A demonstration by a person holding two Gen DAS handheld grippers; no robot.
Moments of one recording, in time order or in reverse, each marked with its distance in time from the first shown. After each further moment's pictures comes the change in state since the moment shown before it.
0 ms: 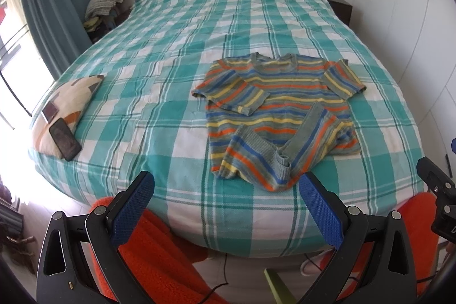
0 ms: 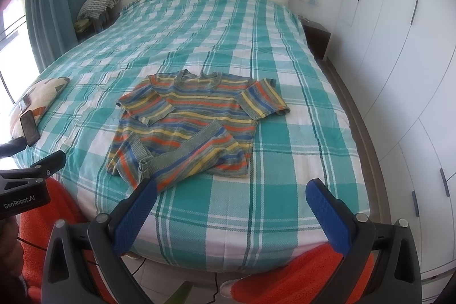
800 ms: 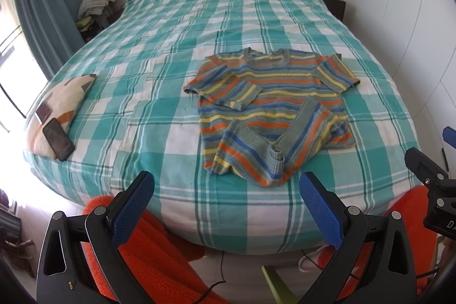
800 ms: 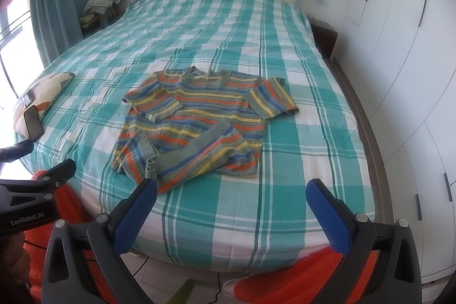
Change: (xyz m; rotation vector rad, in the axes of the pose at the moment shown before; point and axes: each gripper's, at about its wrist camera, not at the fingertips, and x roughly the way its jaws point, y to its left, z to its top) left arm 0.005 -0.002 -0.004 0.016 0.021 -0.039; right arm 0.009 0.012 0.005 -0.021 0.017 0.025
